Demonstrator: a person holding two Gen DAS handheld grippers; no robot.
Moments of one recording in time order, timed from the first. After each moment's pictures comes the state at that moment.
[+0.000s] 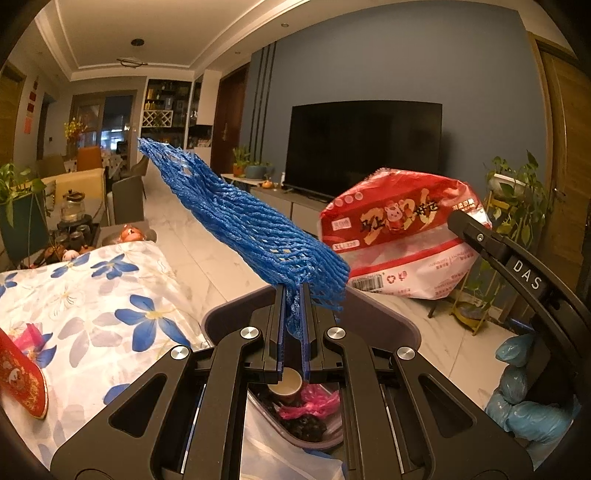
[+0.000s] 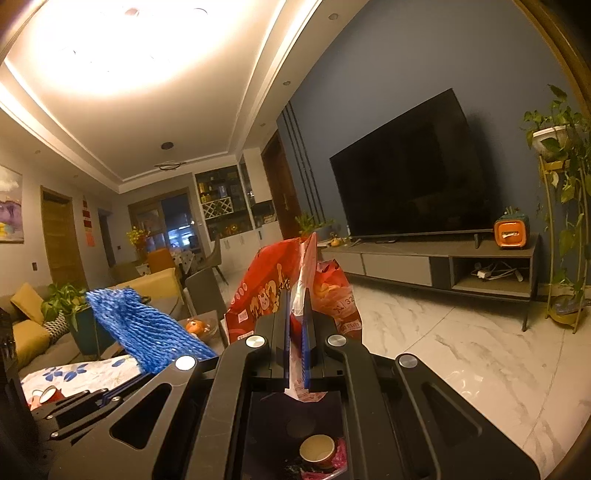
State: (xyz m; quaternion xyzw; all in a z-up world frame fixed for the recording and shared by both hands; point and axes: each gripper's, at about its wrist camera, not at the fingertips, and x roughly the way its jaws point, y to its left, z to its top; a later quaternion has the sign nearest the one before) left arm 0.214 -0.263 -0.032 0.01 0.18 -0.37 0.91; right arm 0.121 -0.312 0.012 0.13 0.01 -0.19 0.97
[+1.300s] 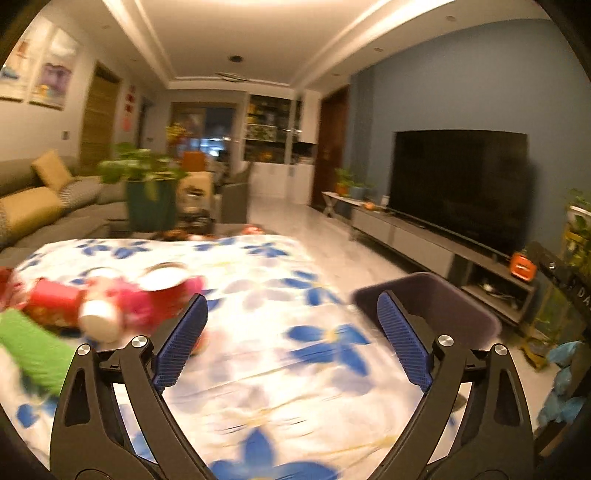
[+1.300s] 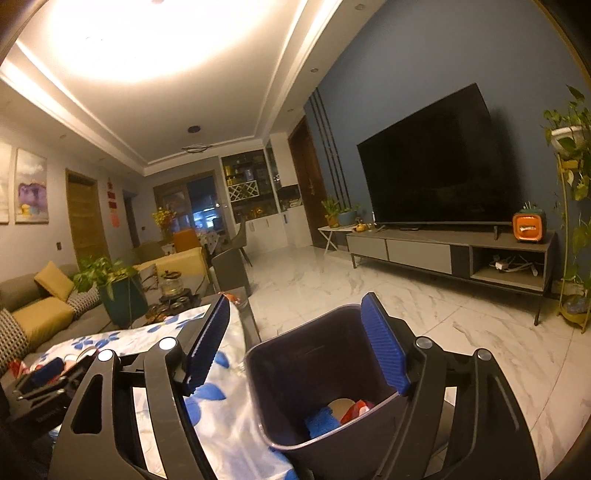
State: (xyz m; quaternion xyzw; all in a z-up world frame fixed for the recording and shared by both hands) left arm 0.157 -0.117 -0.040 -0.02 0.15 -0.15 0.98; right arm 0.087 -0.258 -0.003 0.12 0.04 -0.14 0.98
